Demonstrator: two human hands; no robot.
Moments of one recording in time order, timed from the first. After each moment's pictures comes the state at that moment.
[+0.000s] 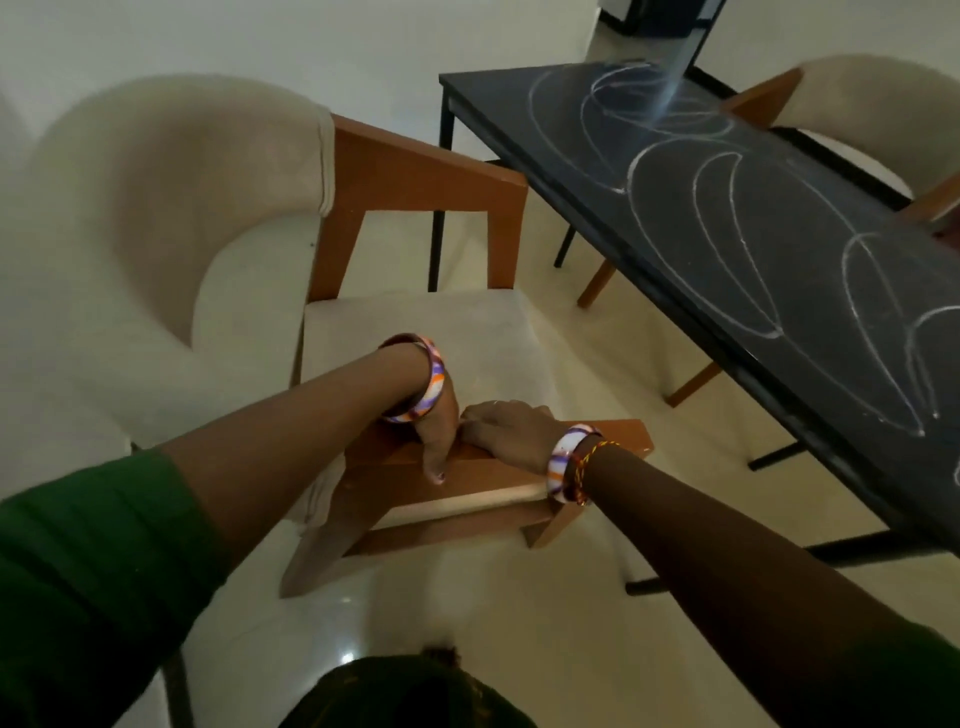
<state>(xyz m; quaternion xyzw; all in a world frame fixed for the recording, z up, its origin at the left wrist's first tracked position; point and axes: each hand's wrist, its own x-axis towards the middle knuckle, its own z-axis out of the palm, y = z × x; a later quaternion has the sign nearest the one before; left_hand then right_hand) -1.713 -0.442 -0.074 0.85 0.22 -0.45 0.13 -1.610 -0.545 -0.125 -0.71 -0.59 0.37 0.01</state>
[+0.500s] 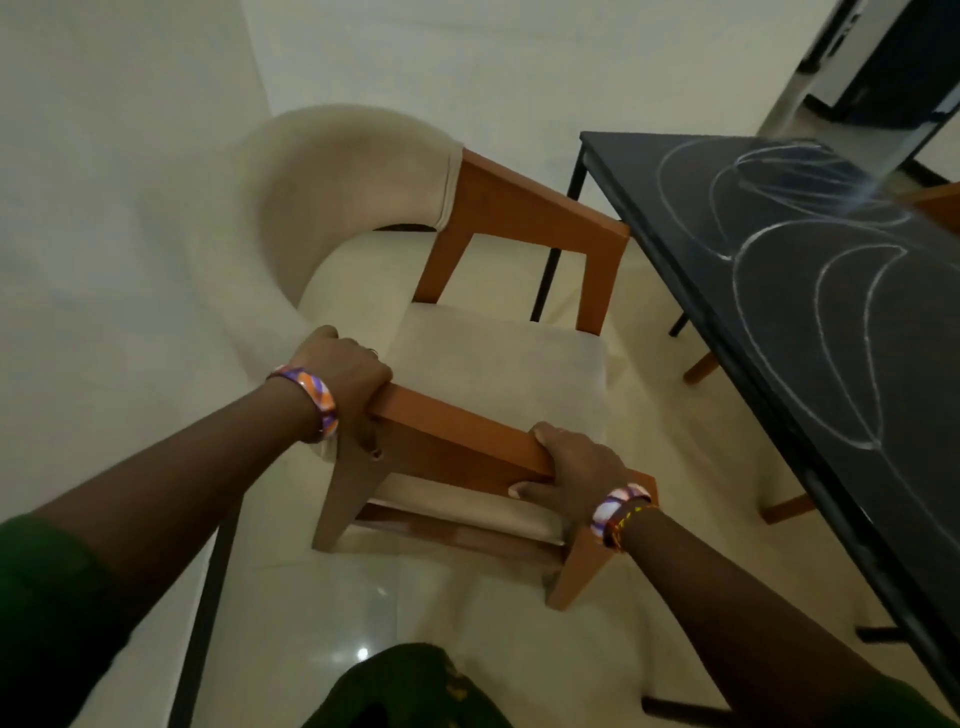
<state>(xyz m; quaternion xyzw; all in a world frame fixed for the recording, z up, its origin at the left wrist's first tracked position) -1.790 -0.500 -0.073 0.86 0.43 -0.25 -0.08 -1.530 -0.588 -0.158 -0.64 -0.75 0.17 0.02</state>
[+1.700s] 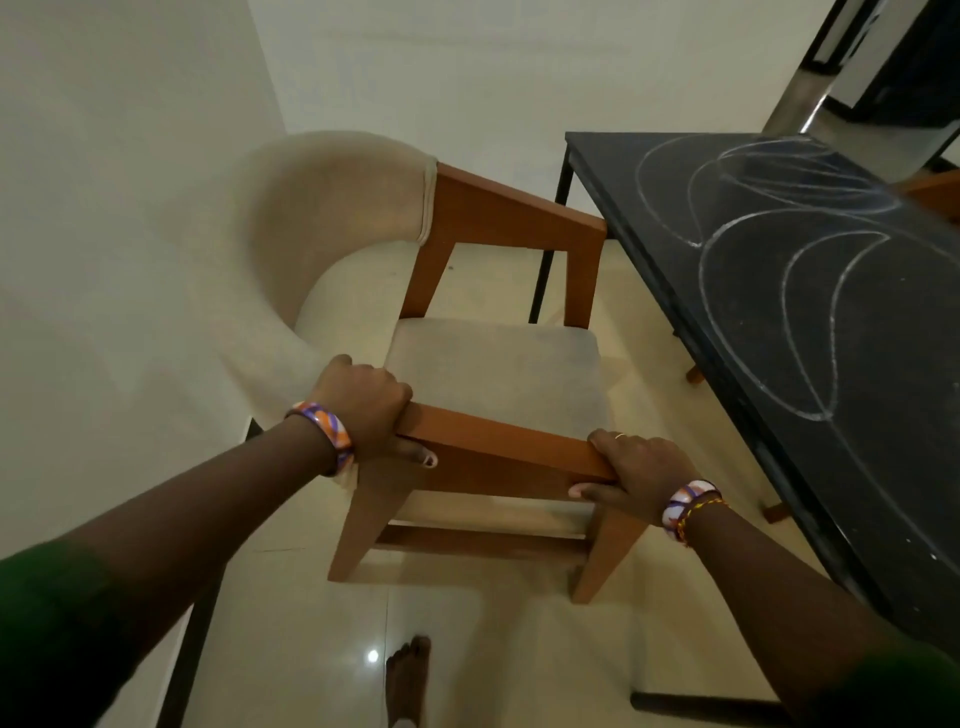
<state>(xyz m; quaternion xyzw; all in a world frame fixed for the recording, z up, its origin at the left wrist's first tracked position) -1.720 -0.578 -0.082 0.85 0.48 -0.19 -0.08 -1.413 -0.640 -0.152 -0.60 -0.79 0.08 -0.08</state>
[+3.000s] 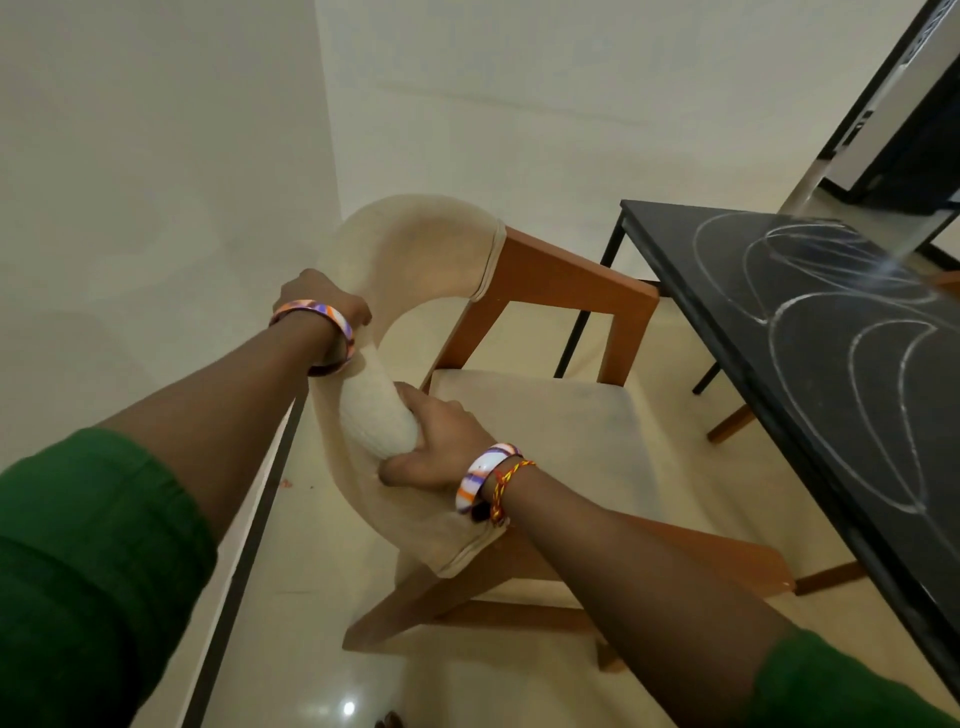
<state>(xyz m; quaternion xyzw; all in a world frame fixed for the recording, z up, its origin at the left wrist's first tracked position) -1.865 -0.462 -0.025 0.49 0.80 0.23 0.25 -1.716 -0.553 -0.076 -0.53 -0.77 0.34 0.13</state>
